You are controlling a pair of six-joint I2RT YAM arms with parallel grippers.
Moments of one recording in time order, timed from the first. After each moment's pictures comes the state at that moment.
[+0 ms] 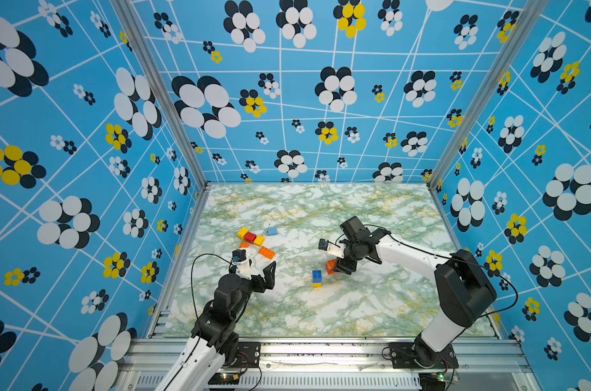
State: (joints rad) left arm -0.40 0.39 0.19 -0.09 -0.03 -0.36; right arm 0.61 1.69 1.10 -0.57 -0.22 -0.70
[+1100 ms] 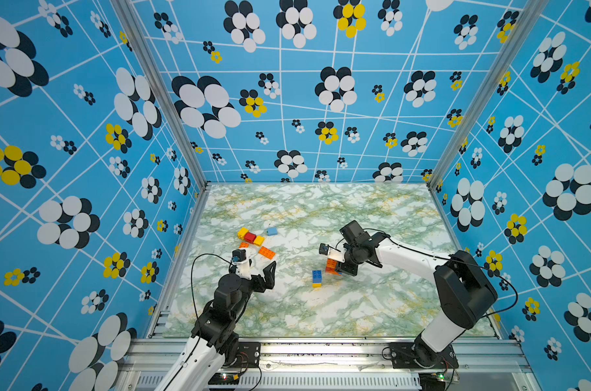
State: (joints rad) left arm -0.40 0.39 0.19 -0.08 -0.03 -0.36; right arm 0.63 1.67 1.06 -0.56 -0.20 -0.70
